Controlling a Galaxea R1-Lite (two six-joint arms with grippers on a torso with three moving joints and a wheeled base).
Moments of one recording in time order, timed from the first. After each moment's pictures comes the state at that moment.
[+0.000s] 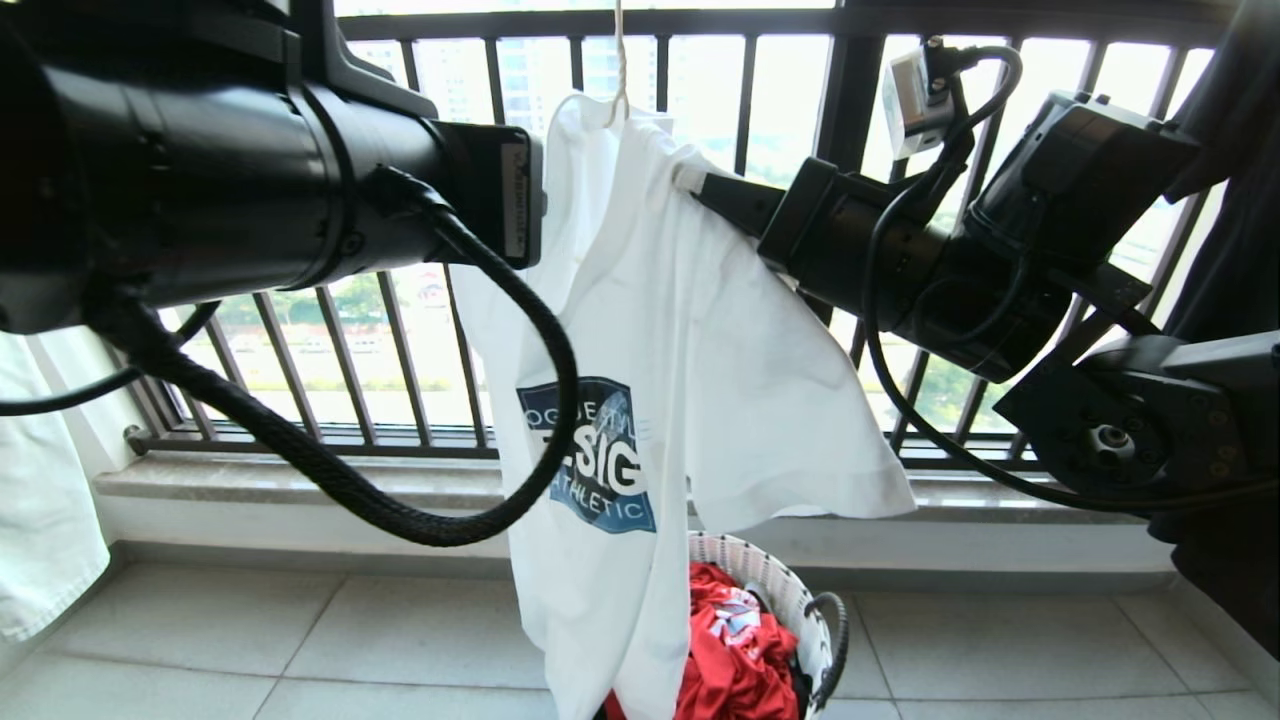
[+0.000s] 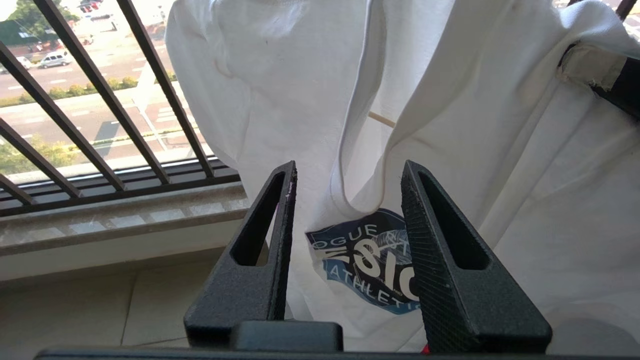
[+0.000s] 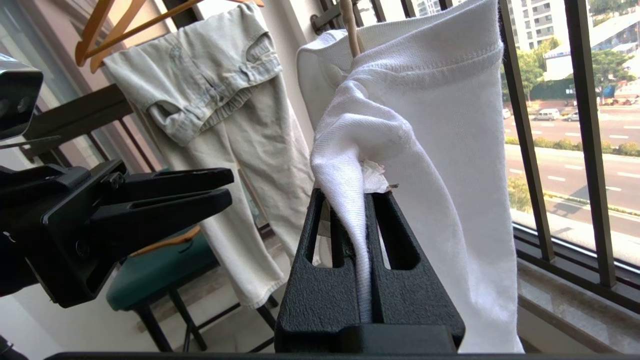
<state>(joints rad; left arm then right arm) -0.85 1.50 -1.56 0.23 0.63 -0.10 0.55 1.81 -1.23 -0.94 0.41 0.56</state>
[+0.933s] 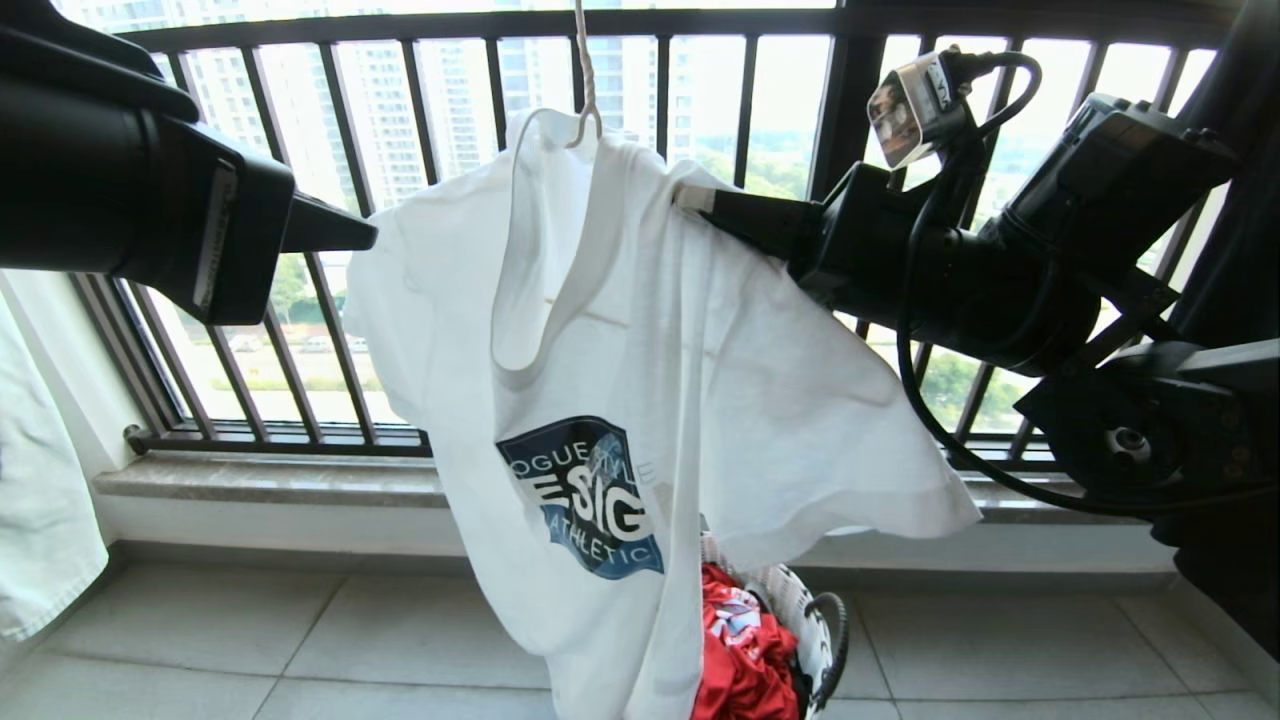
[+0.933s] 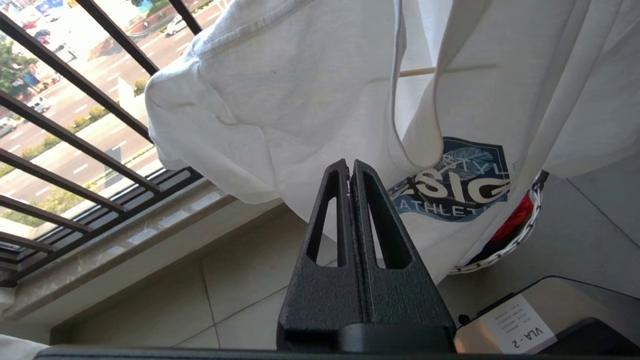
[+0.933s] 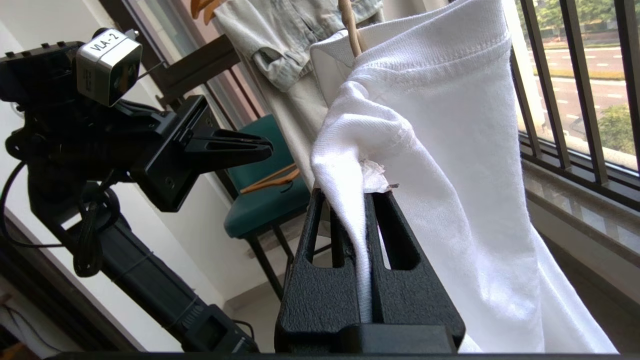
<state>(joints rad) -0.68 1.34 -1.66 0.65 0.27 0.18 0.51 1.80 -1.19 -1.01 0.74 0.76</state>
